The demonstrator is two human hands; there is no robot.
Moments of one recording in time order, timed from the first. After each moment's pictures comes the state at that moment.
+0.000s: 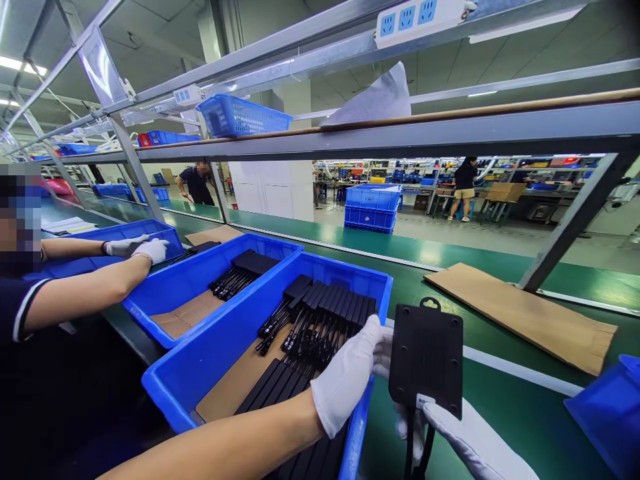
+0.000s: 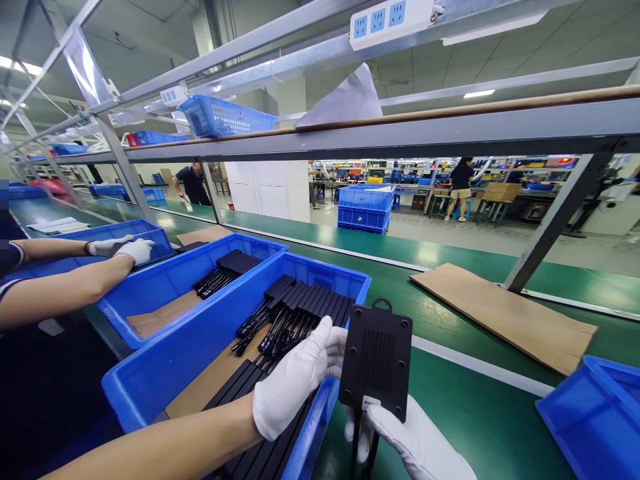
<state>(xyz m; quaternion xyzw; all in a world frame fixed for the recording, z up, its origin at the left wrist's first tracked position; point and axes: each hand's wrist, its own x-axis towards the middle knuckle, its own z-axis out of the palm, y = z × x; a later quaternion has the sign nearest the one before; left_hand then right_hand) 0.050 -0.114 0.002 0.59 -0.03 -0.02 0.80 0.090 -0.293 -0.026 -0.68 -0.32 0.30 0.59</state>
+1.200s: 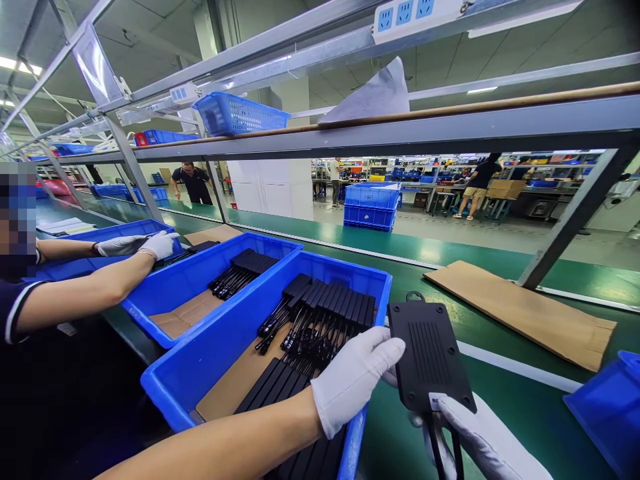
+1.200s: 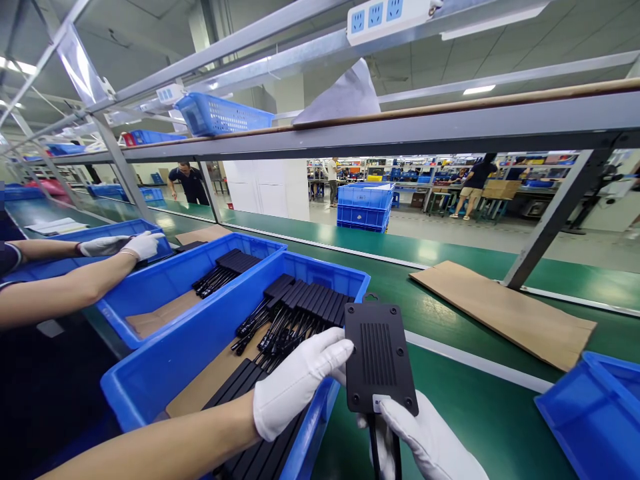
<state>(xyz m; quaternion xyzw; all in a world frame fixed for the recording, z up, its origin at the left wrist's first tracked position) 0.044 -0.113 0.012 0.67 -0.07 -0.02 0.74 0.092 -0.302 -0.021 -0.74 -0.26 0.26 0.57</state>
